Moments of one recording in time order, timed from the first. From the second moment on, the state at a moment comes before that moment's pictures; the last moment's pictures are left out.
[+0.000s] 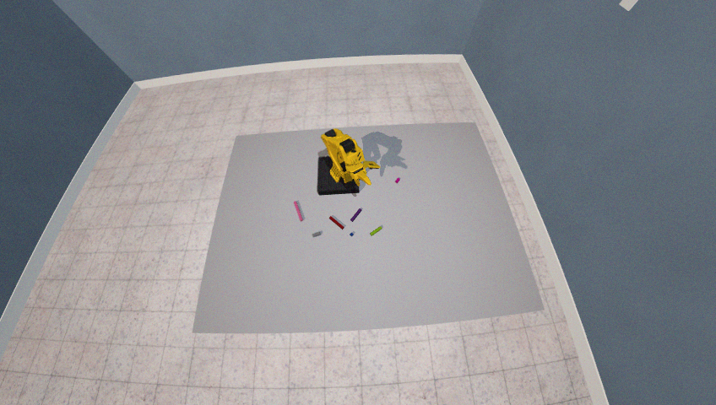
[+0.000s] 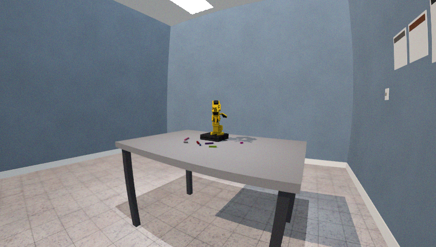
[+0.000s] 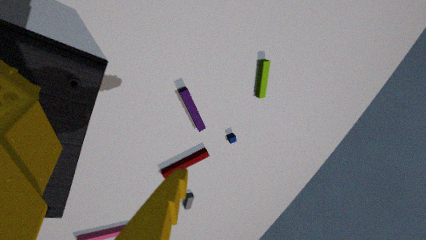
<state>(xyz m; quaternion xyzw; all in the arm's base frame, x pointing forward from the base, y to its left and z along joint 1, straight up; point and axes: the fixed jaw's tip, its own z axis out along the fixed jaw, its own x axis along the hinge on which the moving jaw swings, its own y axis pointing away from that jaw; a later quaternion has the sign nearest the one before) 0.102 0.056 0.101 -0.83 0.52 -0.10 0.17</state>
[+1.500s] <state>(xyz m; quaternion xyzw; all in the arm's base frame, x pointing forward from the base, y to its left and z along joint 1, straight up) 0.030 0.112 0.101 -0.97 0.15 -0.02 0.19</state>
